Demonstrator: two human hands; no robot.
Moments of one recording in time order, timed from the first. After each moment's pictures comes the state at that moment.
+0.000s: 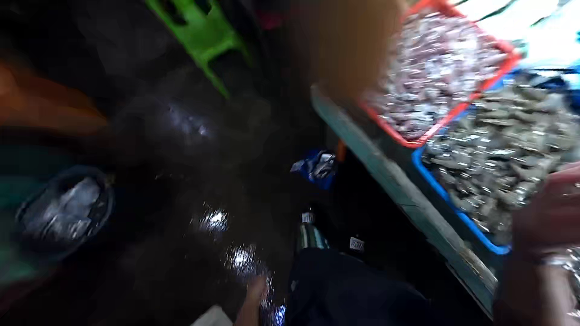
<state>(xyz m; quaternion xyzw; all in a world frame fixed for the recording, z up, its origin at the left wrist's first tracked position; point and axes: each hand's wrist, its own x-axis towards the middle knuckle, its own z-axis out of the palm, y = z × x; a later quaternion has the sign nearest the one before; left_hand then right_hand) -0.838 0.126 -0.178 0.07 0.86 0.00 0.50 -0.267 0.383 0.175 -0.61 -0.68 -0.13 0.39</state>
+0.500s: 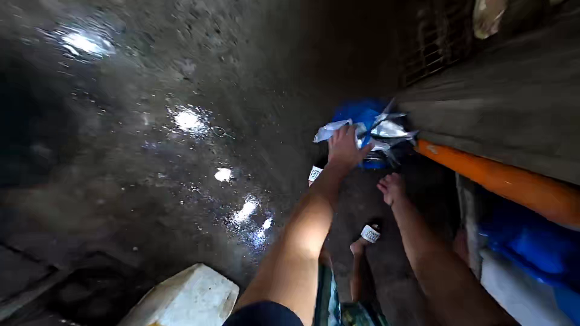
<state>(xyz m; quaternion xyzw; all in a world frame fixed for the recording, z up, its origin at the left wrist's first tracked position) -0.768 0.699 -0.502 0.54 0.69 0.05 0.48 -0.564 0.617 -0.503 -0.83 -0.04 0.55 0.14</state>
